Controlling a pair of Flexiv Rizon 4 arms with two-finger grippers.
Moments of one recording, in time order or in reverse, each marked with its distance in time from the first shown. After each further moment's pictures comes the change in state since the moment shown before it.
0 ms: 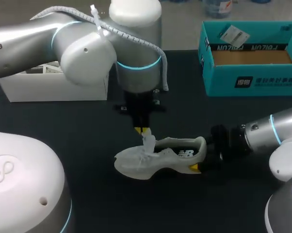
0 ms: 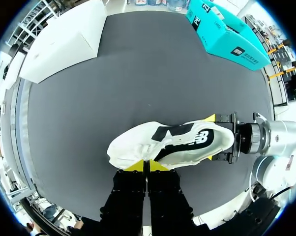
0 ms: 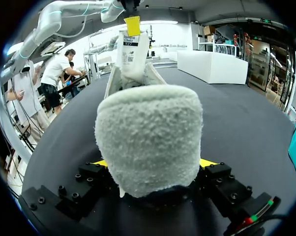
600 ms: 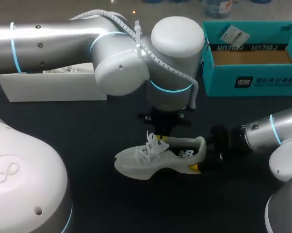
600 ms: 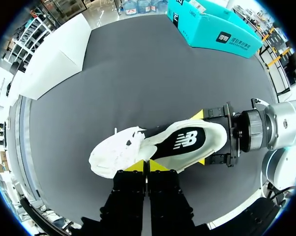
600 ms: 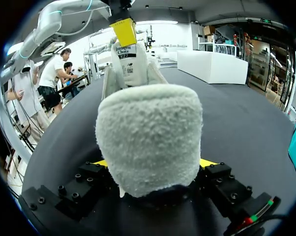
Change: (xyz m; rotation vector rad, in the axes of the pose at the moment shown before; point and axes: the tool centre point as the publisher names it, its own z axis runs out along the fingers) left arm 0.057 0.005 0.019 0.112 -0.069 0.110; right arm 0.000 0.000 0.000 0.000 0.000 0.000
